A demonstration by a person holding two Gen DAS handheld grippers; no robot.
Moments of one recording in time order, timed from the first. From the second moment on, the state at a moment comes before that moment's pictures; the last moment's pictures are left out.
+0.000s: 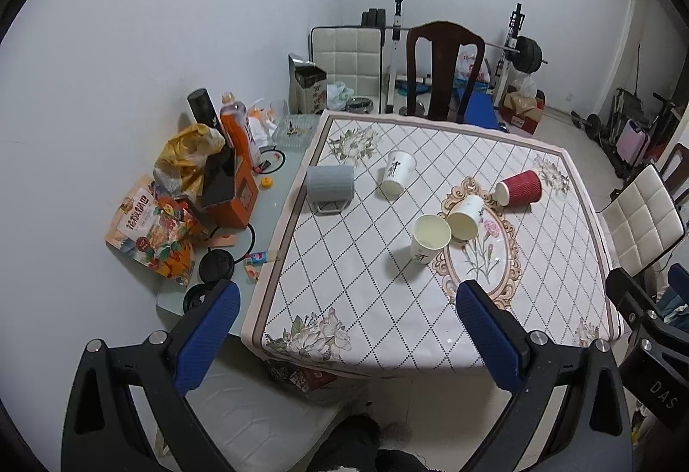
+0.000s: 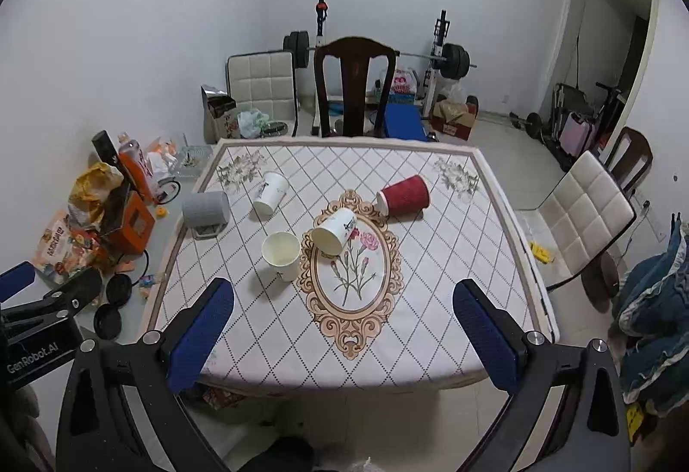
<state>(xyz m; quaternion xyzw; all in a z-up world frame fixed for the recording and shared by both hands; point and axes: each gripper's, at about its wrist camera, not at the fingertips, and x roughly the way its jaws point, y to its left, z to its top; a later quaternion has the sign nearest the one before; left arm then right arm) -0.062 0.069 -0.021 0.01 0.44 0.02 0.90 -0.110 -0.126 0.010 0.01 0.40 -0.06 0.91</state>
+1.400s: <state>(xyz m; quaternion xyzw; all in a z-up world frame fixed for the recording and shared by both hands) -0.071 0.077 -0.018 0.01 0.47 0.05 0.88 -0.109 -0.115 0.017 0.00 0.45 -0.05 0.89</state>
